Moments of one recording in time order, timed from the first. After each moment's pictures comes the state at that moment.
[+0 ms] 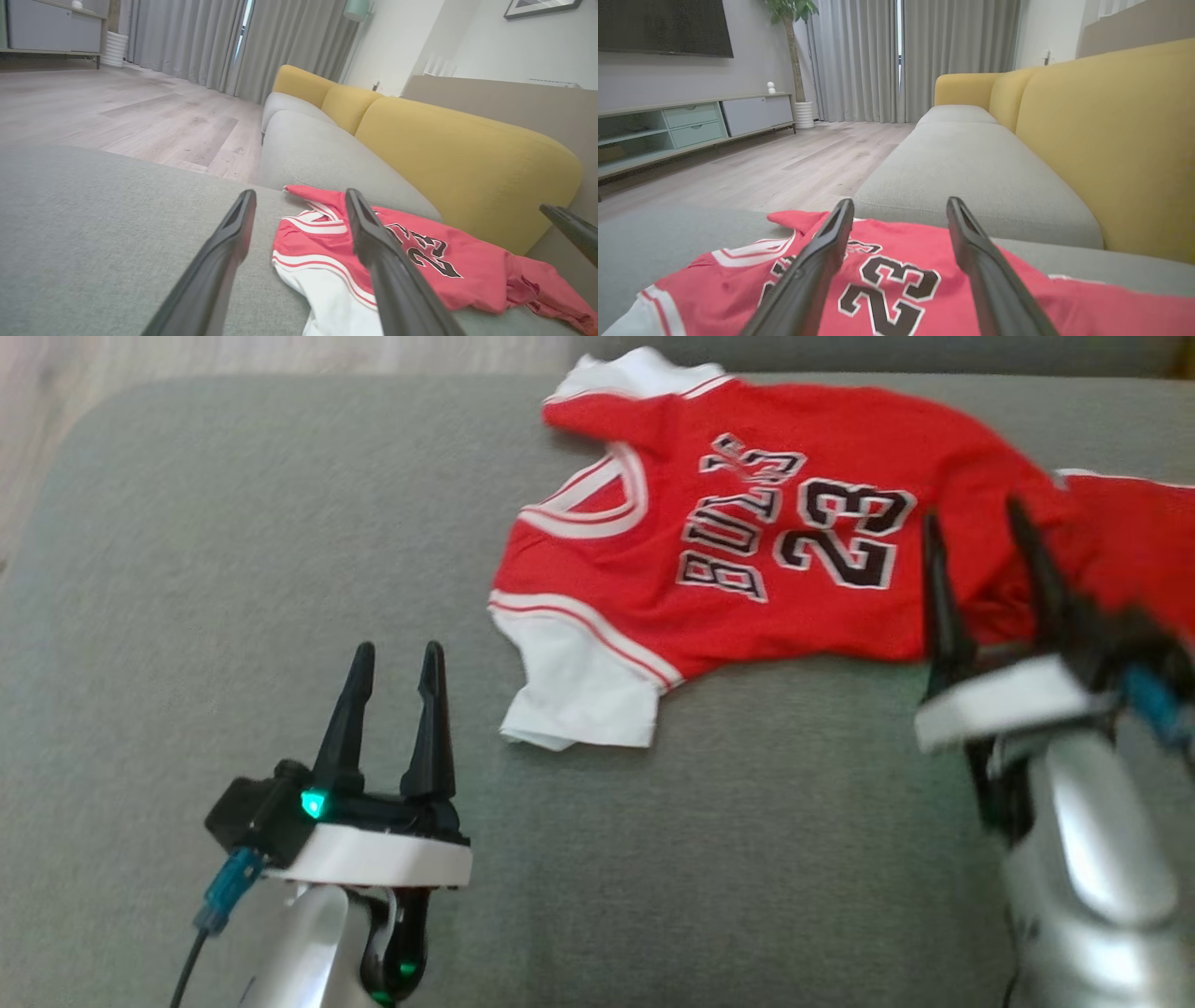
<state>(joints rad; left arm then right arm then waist) -0.20 0.04 -0.26 0.22 -0.43 -0.11 -0.26 -0.42 -0.11 0.04 0.42 0.07 0.13 -0.25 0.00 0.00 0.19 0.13</state>
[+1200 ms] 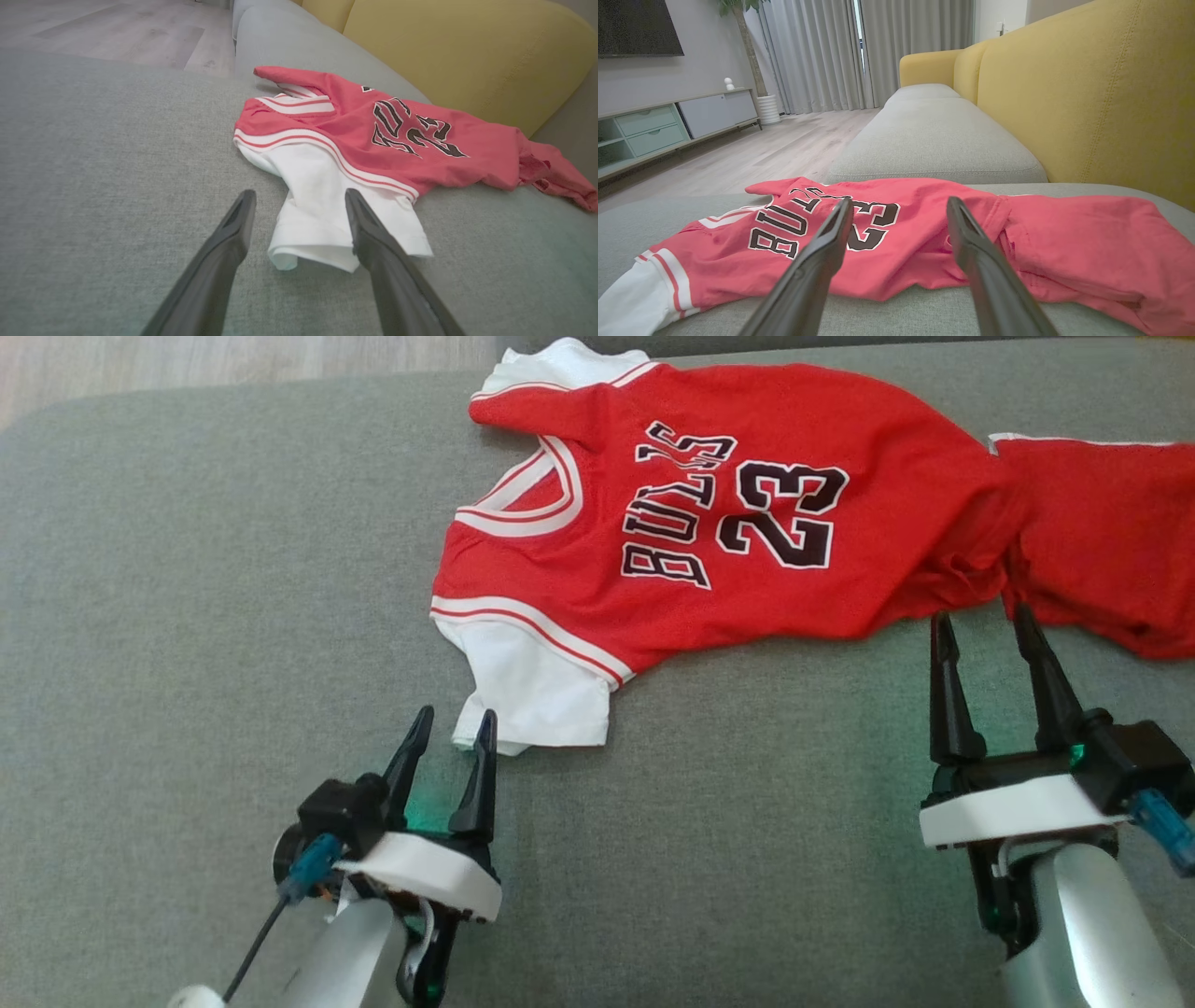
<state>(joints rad) -0.28 0.04 -0.37 0.56 -0.41 -0.12 -0.26 -0.16 -0.05 0.00 0.21 0.10 0.13 -0.25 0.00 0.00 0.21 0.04</state>
